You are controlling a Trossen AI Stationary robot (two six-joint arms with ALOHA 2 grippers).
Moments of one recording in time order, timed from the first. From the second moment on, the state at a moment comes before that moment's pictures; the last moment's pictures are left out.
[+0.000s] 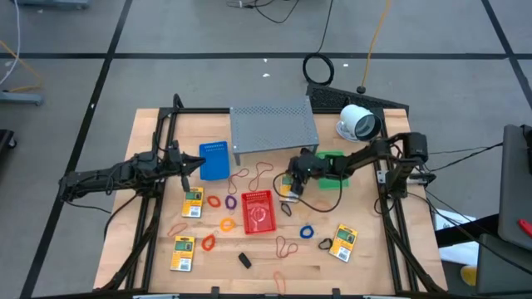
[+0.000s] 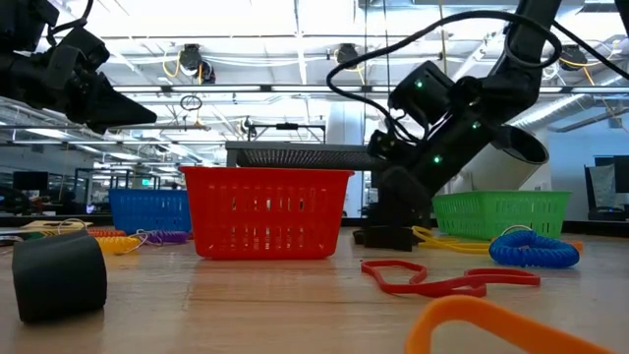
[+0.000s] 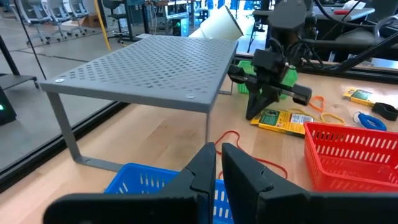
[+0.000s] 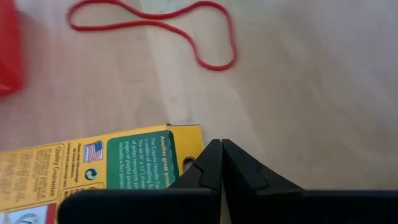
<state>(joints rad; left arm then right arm) 0.12 0.06 0.12 -0.24 -0.20 -0.05 -0.15 1.77 0.63 0.43 0.05 0.10</state>
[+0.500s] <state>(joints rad) 0.12 0.06 0.12 -0.24 -0.20 -0.05 -0.17 1.78 0.63 0.41 -0.39 0.17</state>
